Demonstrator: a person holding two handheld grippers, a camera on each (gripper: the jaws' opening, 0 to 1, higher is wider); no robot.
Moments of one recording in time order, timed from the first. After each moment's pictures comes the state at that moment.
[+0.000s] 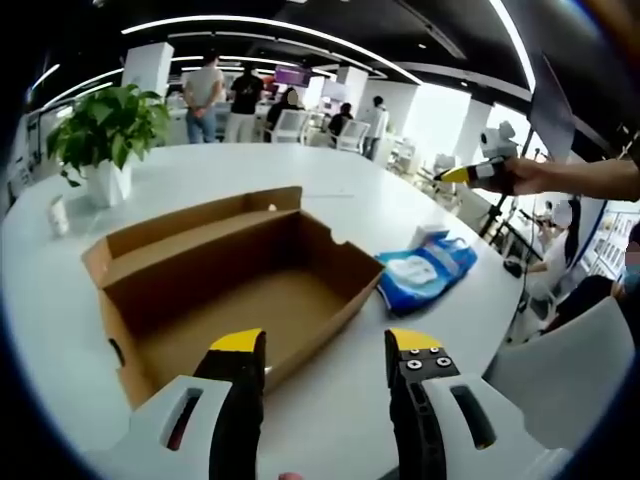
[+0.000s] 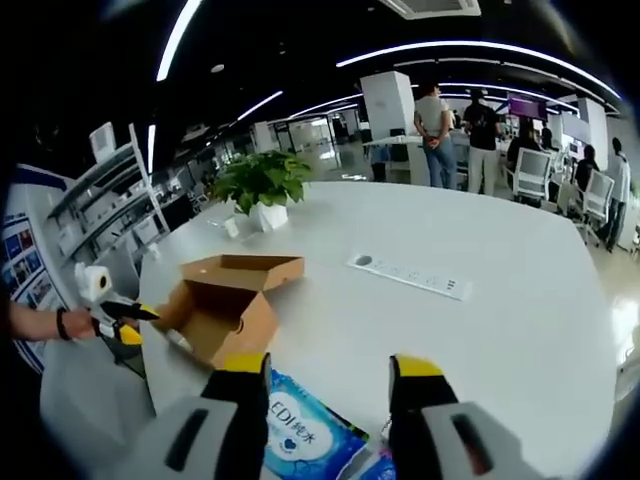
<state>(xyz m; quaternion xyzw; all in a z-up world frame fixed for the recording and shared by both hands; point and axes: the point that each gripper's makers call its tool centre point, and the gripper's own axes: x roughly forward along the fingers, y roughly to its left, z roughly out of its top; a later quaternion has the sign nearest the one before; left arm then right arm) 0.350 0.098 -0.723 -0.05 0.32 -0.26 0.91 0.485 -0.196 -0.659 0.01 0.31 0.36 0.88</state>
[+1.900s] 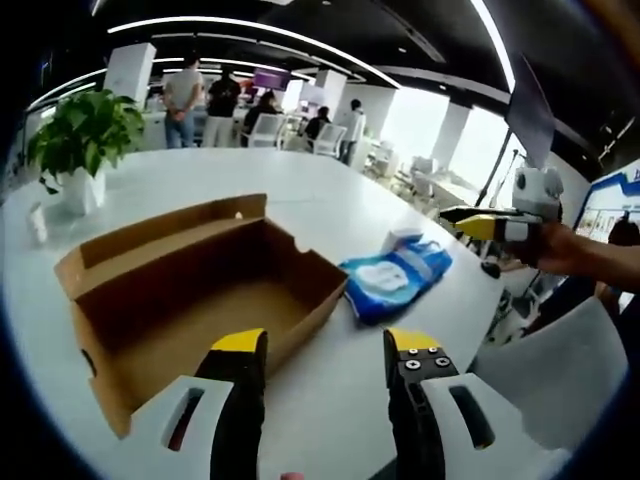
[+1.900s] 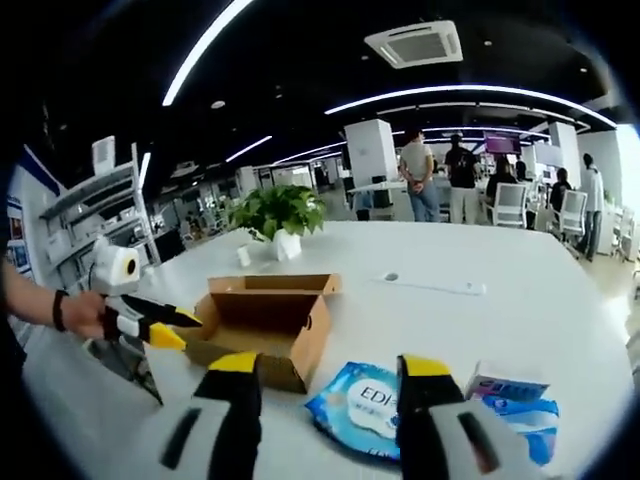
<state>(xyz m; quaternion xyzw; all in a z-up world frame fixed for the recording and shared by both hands) 0.344 0.069 -0.713 -0.06 0.30 -0.31 0.90 0.376 -0.132 -0.679 0.03 0.22 0.32 0.92</state>
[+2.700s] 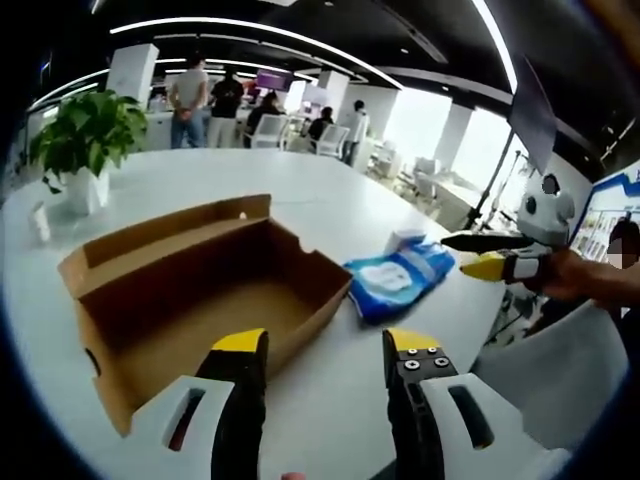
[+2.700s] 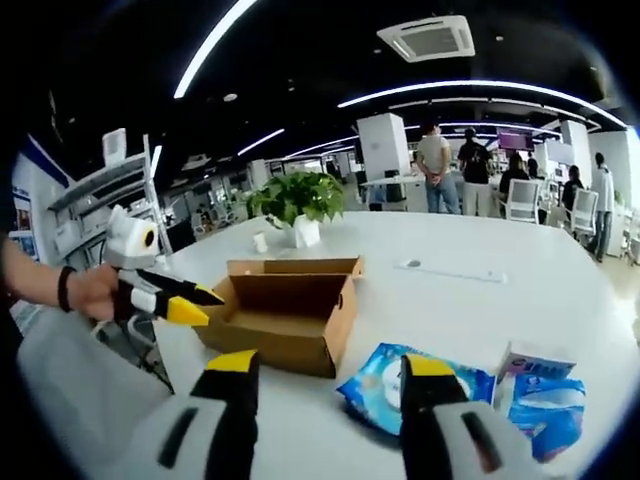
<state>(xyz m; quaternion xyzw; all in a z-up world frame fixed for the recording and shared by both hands) 0.346 0.073 -0.714 -0.06 0.30 -0.30 0.90 0.352 -0.103 -0.693 0.01 0.22 0.34 0.91</state>
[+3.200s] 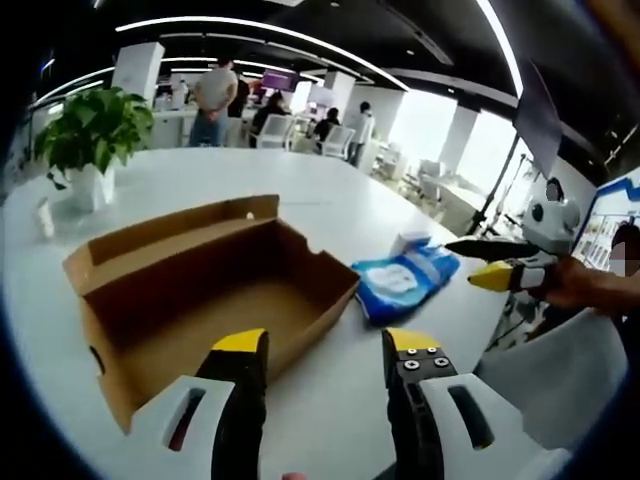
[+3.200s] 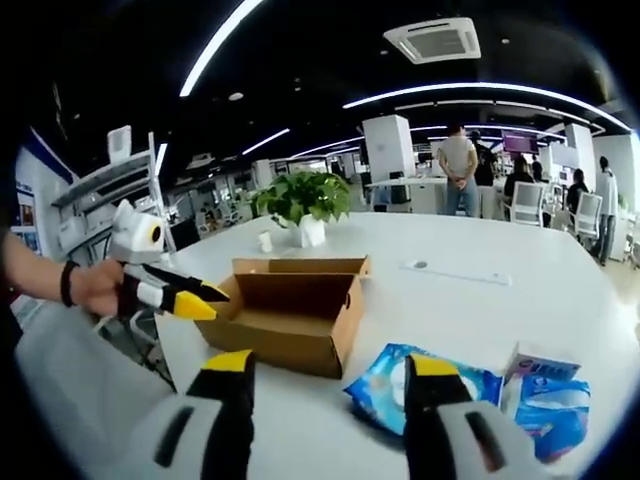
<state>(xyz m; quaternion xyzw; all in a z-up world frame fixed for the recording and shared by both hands) 0.349 0.079 -0.714 -0.07 0.30 -0.29 0.90 0.349 -0.095 -0.697 0.01 0.22 0.35 0.91</state>
